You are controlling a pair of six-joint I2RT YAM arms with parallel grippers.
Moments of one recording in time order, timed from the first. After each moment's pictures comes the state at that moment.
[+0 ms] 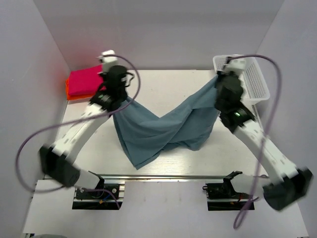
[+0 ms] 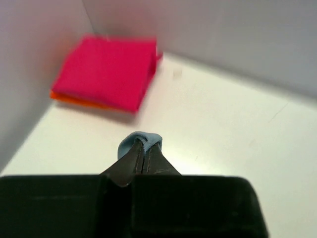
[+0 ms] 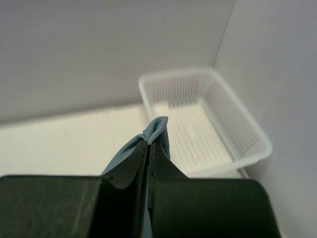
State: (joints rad) left arm -0.50 1.34 1.41 -0.30 -0.91 -0.25; right arm 0.50 1.09 1.18 0.04 0.76 -0.08
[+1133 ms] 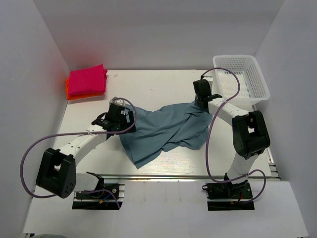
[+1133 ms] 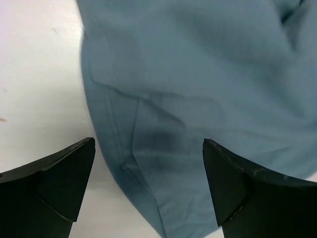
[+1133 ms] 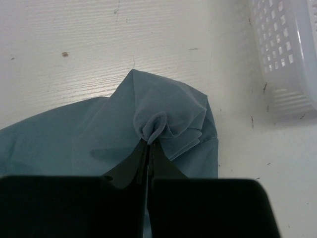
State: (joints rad) left arm -0.41 1.33 0.84 -0.41 -0.16 -0.46; right arm 0.38 1.79 1.22 -0.22 0.44 0.31
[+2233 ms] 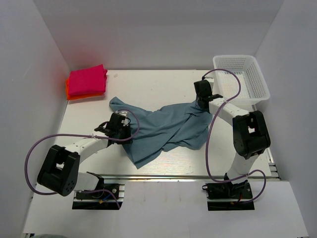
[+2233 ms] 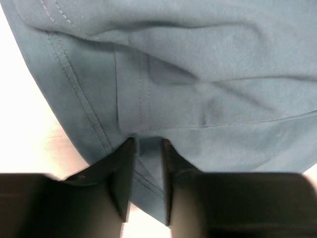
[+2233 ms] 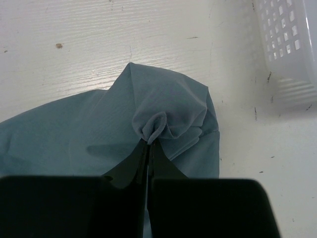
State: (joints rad) left arm -0.42 1.33 0.61 -0.27 0.03 -0.40; right arm 0.37 1.79 1.21 -0.25 0.41 0.34
